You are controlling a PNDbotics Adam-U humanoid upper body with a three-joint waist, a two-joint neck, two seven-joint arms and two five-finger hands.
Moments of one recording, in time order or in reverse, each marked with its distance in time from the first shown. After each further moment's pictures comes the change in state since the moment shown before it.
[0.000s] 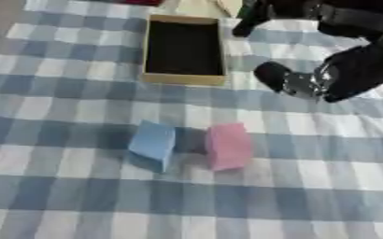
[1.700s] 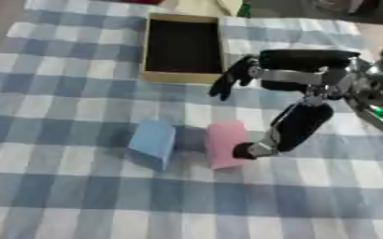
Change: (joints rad) left arm -0.001 0.000 -0.006 0.000 0.009 0.006 -0.009; right arm 0.100 0.161 0.065 0.042 0.091 0.316 0.177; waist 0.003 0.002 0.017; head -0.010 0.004
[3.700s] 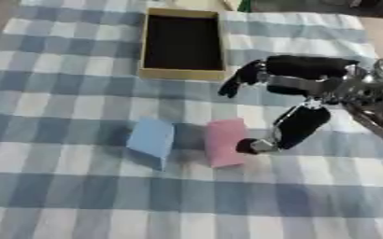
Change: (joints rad) left arm -0.003 -0.002 -0.005 0.000 0.004 0.004 -0.006; right arm 0.062 0.009 -0.026 0.060 0.107 -0.109 -0.027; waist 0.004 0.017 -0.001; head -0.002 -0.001
